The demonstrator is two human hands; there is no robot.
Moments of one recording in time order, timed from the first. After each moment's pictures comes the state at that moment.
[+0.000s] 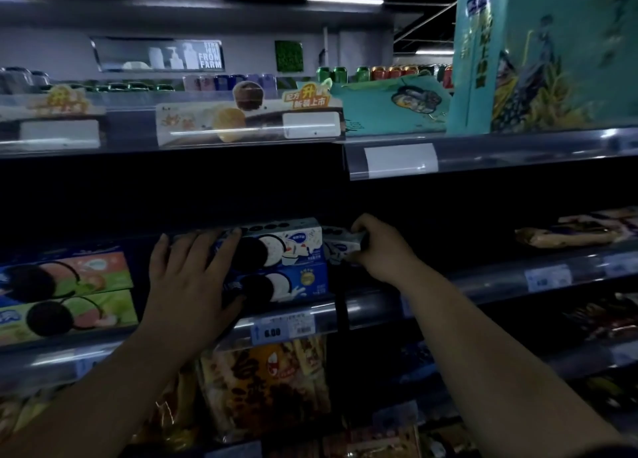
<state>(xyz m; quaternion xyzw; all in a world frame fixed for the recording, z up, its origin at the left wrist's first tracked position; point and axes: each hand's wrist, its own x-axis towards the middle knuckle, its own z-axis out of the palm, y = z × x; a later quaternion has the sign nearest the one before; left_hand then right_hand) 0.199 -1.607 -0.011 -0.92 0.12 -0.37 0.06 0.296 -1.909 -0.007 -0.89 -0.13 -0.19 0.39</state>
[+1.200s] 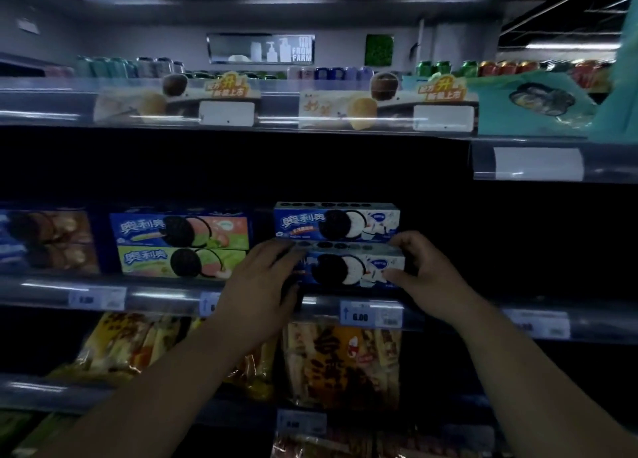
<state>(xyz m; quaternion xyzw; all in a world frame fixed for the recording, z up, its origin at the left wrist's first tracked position) 0.172 -1.560 -0.044 -0.90 0.17 -0.39 -0.08 0.252 -1.834 -0.025 -0.83 -0.26 -0.08 0.49</state>
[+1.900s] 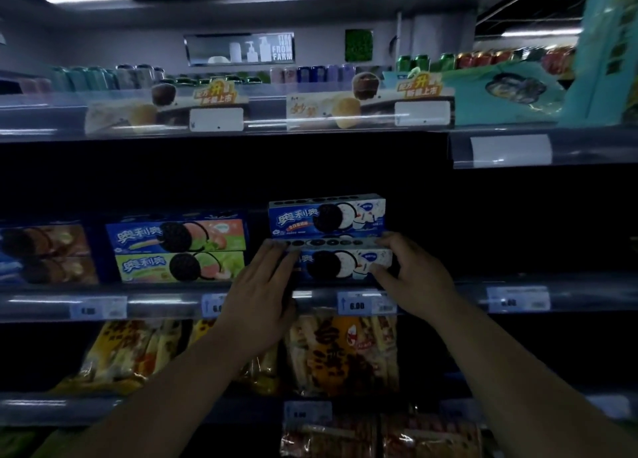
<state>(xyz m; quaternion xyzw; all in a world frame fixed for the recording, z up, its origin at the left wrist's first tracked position) 0.171 -1.552 -0.065 -0.93 0.16 -0.33 -0.03 0.239 -1.827 -0.042 -0.90 -0.23 -0.21 0.29</state>
